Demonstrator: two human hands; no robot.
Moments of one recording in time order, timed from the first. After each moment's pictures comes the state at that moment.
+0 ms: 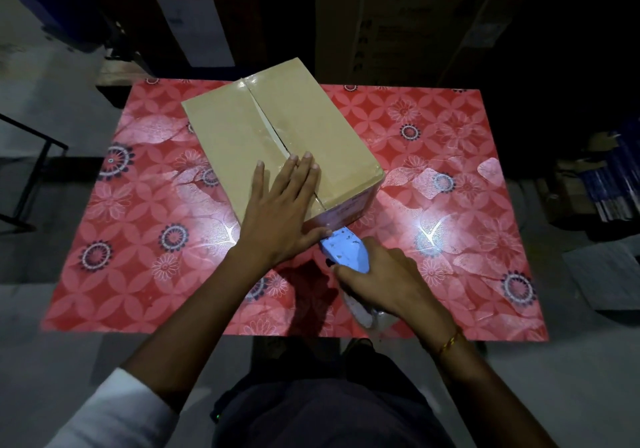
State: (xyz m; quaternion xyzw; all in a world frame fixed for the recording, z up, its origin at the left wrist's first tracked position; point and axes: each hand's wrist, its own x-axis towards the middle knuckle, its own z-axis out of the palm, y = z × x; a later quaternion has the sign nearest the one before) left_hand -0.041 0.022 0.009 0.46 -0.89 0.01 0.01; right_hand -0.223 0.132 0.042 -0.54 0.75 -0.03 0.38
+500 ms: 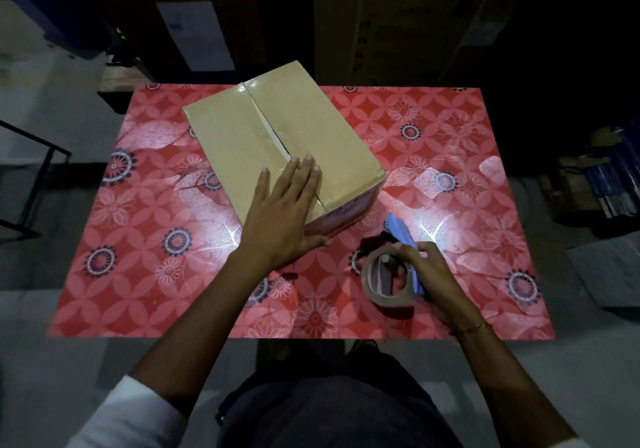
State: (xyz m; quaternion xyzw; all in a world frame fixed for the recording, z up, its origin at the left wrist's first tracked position) left_hand -0.039 0.021 0.008 0.46 -0.89 0.00 -0.01; right_hand -0.289 0.147 -0.027 -0.24 0.72 -0.38 0.53
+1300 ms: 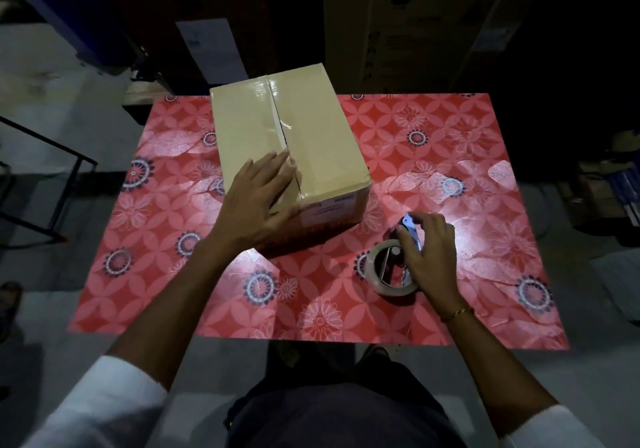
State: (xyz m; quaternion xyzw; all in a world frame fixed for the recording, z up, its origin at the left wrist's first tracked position) left_hand 0.003 -0.009 0.015 0.44 -0.88 -0.08 0.16; right_hand -0.297 0.123 -0.053 -0.54 0.75 -0.34 0.19
